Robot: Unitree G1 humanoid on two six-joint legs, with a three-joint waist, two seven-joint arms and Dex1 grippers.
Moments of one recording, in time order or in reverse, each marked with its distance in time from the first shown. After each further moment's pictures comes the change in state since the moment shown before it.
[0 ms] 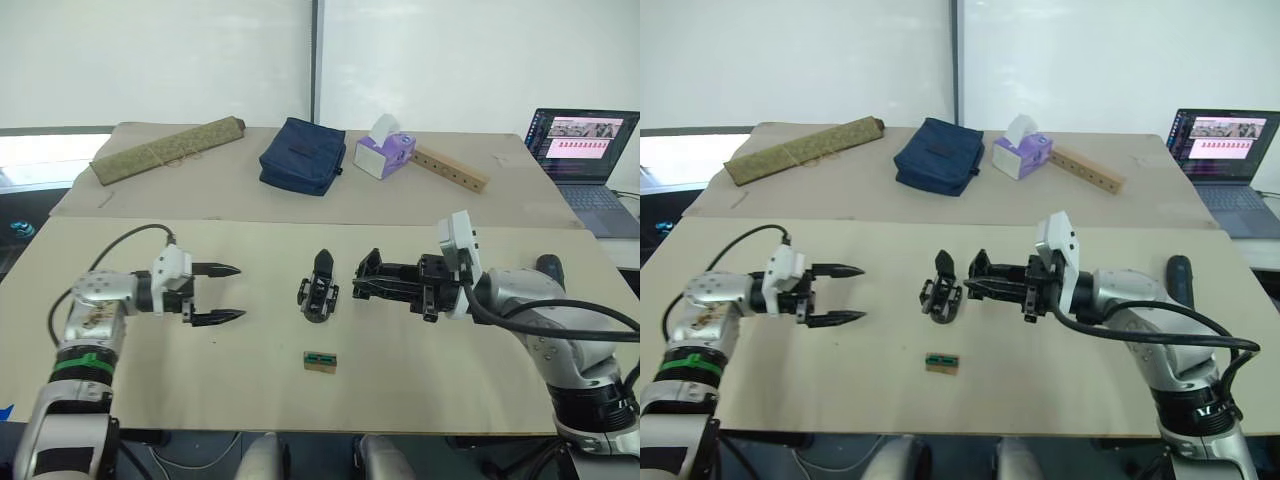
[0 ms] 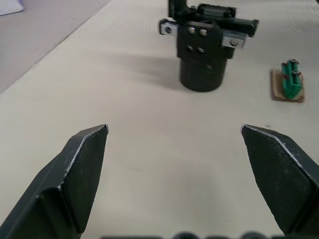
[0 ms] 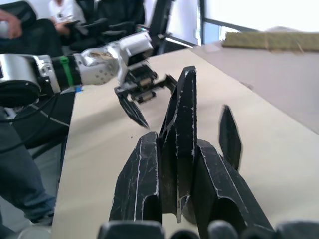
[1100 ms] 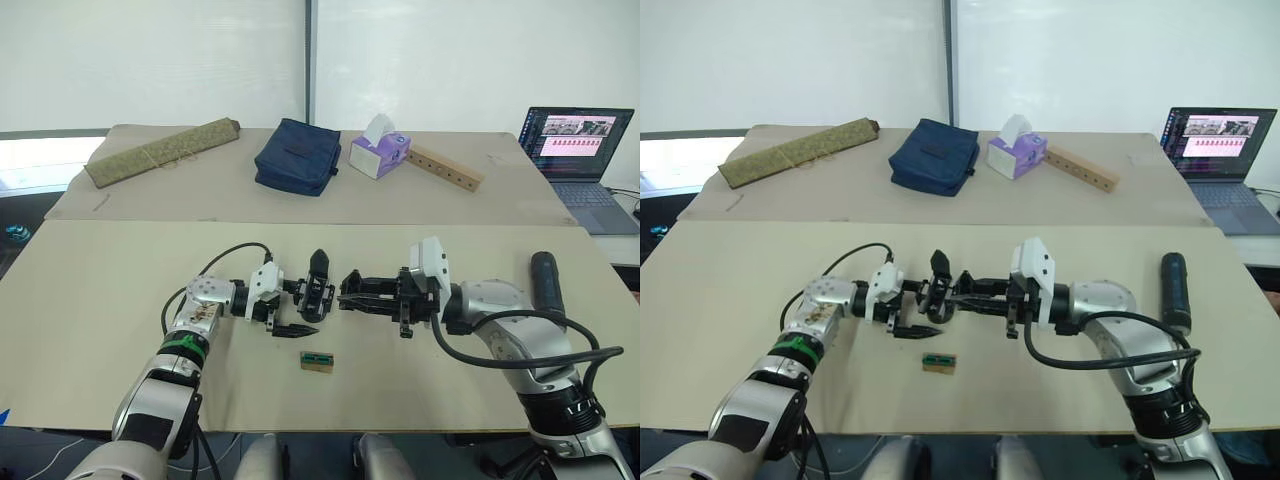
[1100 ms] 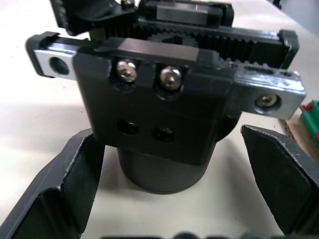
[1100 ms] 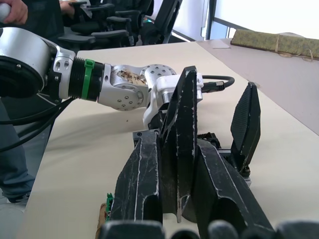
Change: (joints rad) left arm -0.175 -0.304 -0.147 0.273 0.177 -0.130 0.033; right arm 0.026 0.077 0.104 0.059 -0.182 -0.188 0.056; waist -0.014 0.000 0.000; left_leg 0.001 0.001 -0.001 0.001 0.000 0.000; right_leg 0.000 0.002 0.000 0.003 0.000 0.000
